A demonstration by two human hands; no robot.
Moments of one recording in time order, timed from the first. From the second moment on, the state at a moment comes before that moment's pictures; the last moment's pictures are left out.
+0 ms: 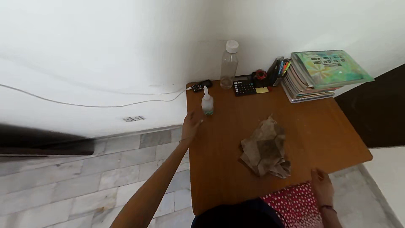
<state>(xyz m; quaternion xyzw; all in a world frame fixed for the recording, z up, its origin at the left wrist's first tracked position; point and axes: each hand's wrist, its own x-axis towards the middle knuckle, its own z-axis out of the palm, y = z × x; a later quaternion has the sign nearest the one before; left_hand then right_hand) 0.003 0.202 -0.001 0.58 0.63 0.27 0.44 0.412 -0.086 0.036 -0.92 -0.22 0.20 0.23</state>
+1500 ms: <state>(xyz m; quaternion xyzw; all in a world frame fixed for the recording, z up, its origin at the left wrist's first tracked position) 0.019 0.044 -0.025 0.37 0.77 0.20 0.47 0.332 -0.025 -0.008 -0.84 -0.49 0.24 -0.01</state>
